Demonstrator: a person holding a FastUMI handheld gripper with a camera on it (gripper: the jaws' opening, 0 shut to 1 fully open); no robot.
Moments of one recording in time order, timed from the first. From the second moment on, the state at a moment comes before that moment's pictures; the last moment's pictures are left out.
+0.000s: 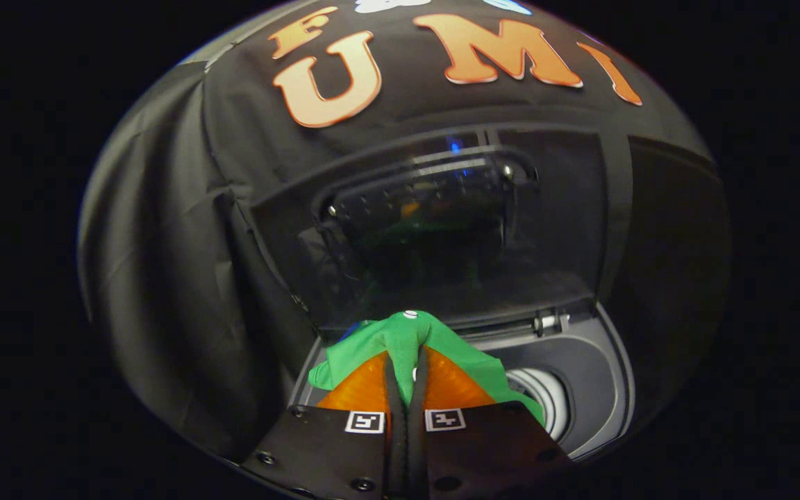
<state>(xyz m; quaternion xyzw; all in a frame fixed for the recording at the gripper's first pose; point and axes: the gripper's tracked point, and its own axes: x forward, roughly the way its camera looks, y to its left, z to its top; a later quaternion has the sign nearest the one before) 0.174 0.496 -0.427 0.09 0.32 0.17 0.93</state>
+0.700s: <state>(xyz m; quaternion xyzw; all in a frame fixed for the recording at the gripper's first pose) 0.160 0.476 -0.545 0.06 0.49 0.13 0.86</state>
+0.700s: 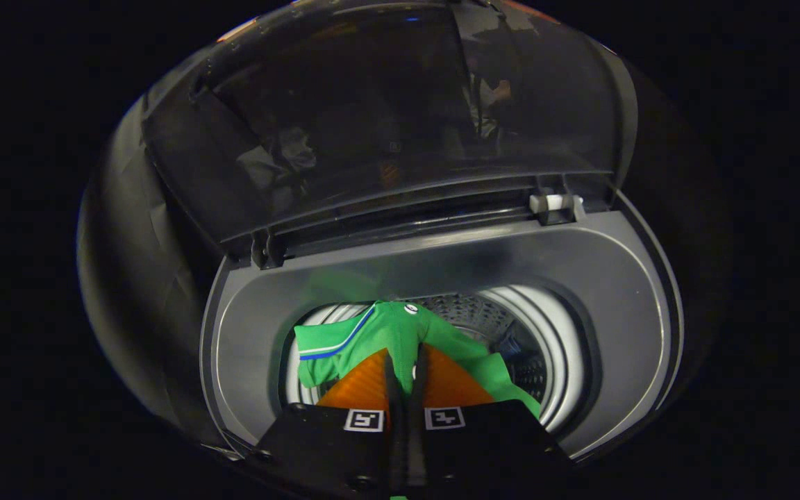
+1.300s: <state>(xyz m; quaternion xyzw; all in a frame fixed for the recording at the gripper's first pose) 0.164 0.465 -0.573 0.02 0.54 0.09 0.84</state>
